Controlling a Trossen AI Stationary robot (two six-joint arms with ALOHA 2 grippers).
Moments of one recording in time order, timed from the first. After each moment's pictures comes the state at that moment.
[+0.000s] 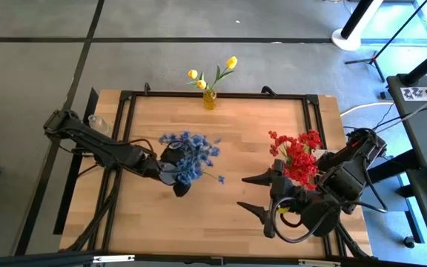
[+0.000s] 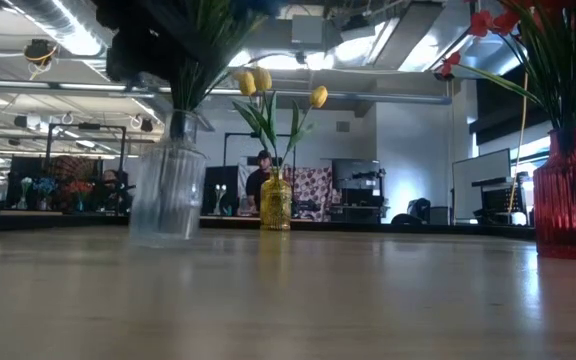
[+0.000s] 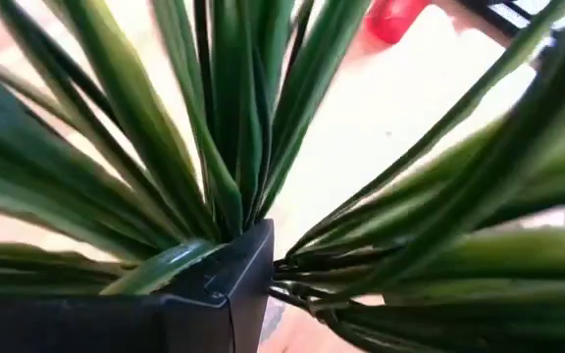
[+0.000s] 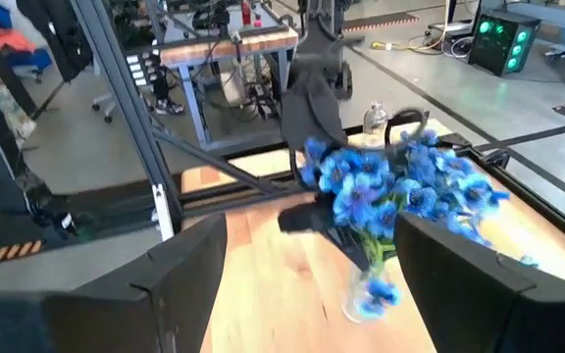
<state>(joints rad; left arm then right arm) -0.36 1.34 0.95 -0.46 -0.44 -0.88 0.75 1.66 1.96 -0.76 0.87 0.52</state>
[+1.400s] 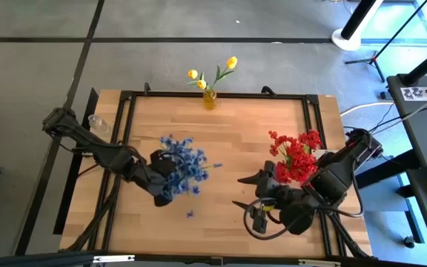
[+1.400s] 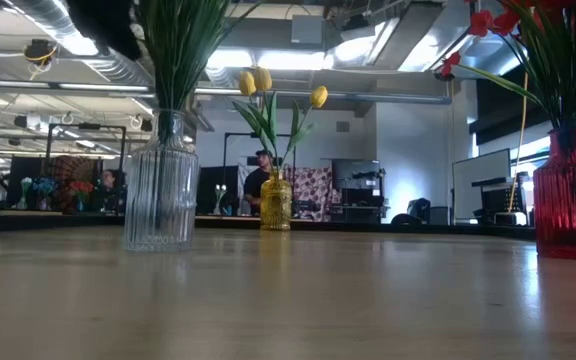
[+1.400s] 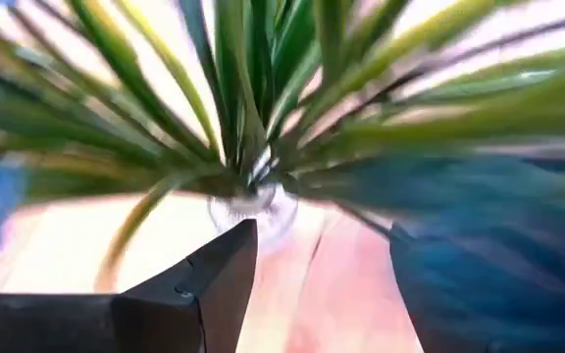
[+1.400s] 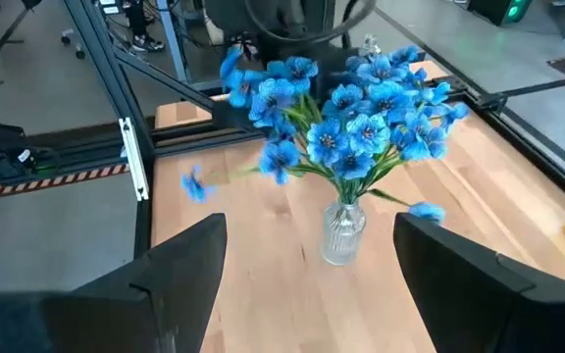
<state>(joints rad) -0.50 1.29 1.08 -0.82 -0.41 -0.73 0.69 1.67 1.87 -0.85 0.76 0.59</state>
